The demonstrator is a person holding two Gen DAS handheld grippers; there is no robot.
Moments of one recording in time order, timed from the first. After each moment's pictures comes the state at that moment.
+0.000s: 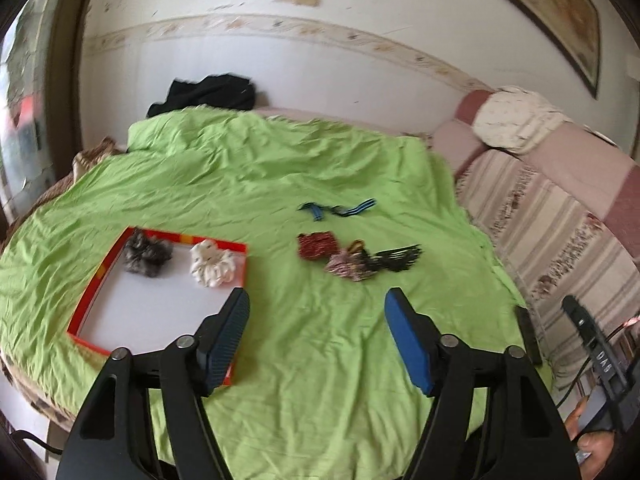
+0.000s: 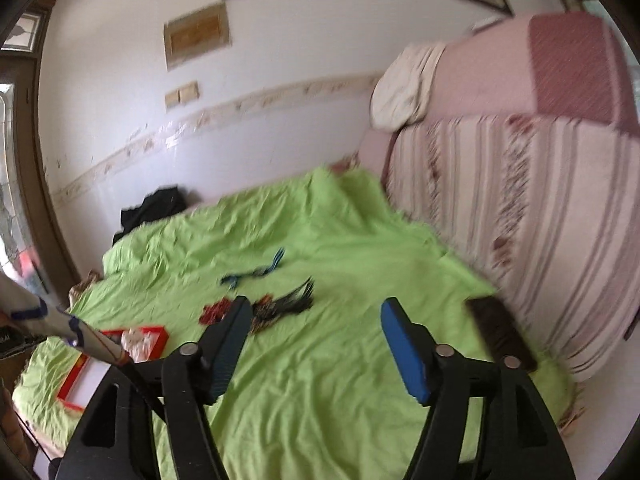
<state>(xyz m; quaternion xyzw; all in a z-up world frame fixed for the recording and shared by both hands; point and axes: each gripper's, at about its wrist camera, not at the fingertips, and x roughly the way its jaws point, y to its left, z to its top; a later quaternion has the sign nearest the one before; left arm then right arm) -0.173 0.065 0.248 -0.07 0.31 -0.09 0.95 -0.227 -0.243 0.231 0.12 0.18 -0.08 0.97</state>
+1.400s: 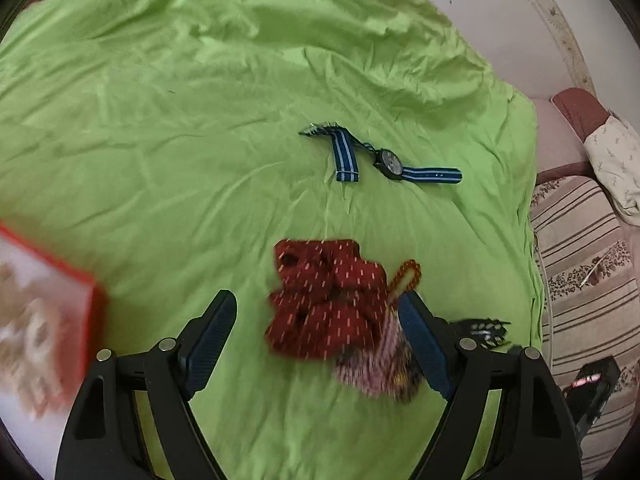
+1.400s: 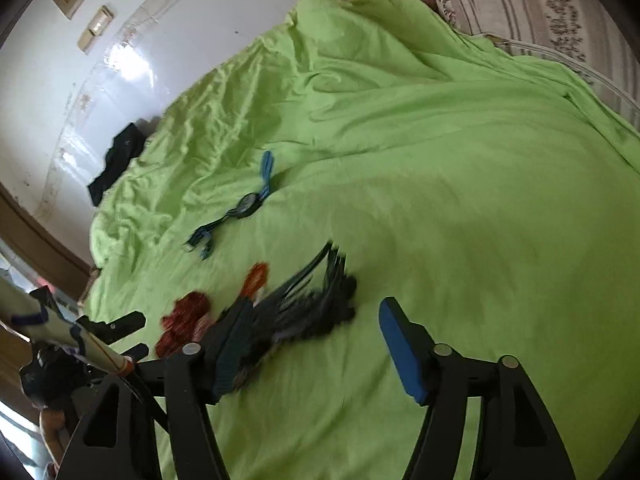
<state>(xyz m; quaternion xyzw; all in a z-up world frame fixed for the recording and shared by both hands) 0.185 0.041 0.056 -0.23 0.51 -0.10 0.82 0.111 -0.287 0.058 0.27 0.39 0.02 0.88</state>
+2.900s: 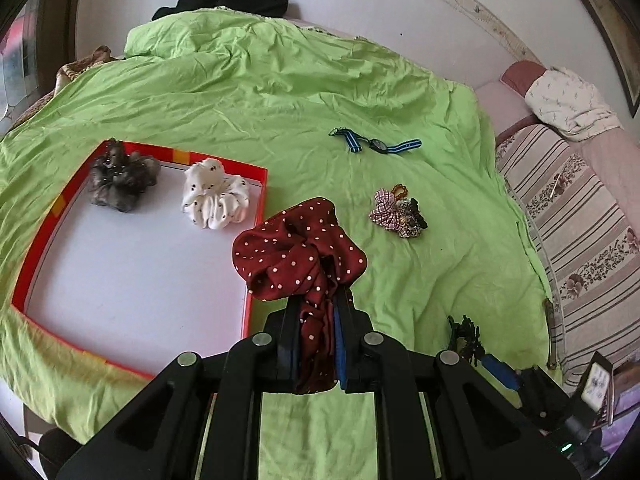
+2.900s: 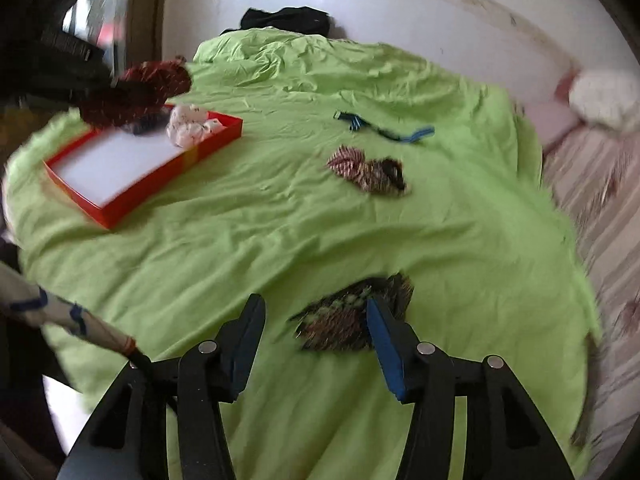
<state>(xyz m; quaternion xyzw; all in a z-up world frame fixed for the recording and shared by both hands) -0.075 0.111 0.148 -0.13 0.43 -0.08 0.89 -0.122 -0.124 0.085 -0.11 0.39 0.13 0.91</state>
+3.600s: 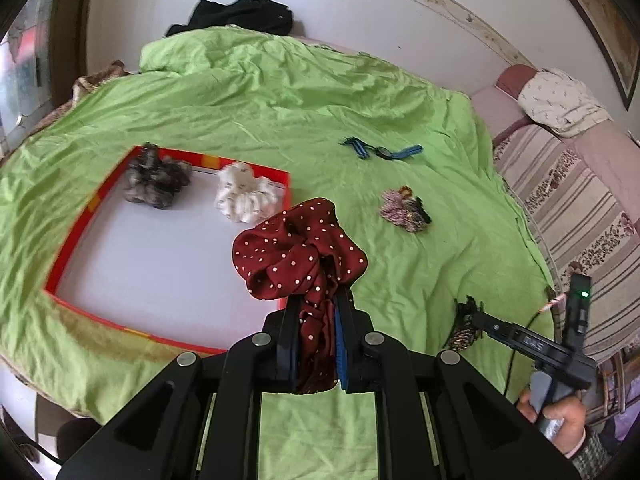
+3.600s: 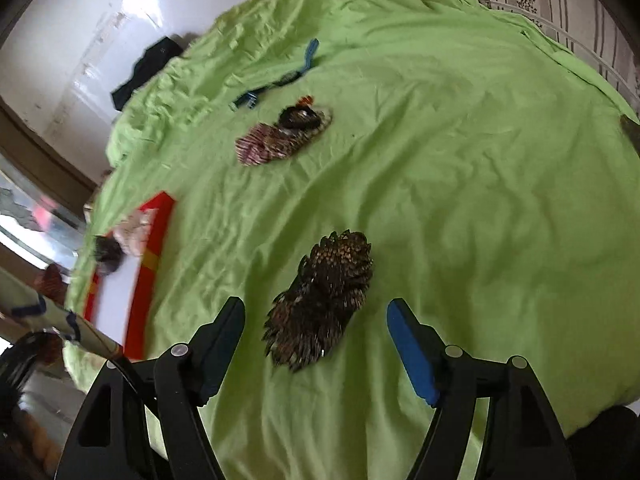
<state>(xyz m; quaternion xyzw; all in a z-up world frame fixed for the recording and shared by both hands) -0.123 0.138 0.159 -0.12 0.41 -0.07 0.90 -0.074 -0.189 0.056 0.22 0.48 0.05 0.84</state>
